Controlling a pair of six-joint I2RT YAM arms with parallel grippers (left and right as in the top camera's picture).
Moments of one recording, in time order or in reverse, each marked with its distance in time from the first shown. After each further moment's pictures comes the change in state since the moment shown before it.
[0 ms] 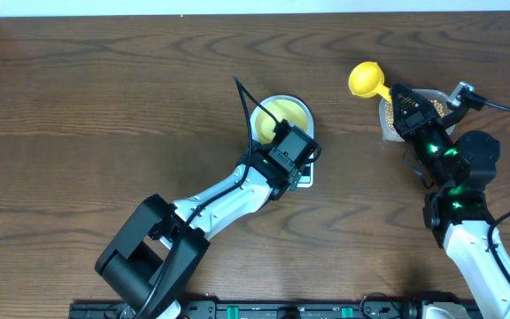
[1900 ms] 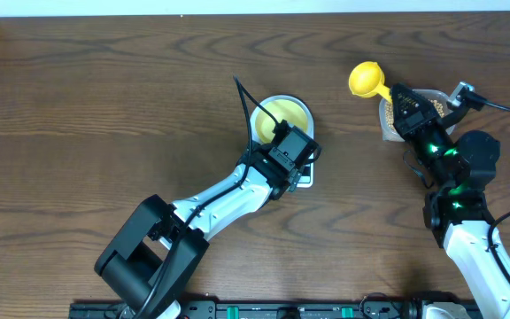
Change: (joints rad) left arm 0.000 -0.003 0.007 -0.024 0.003 0.000; right arm 0.000 0.000 0.000 0.000 0.004 0.000
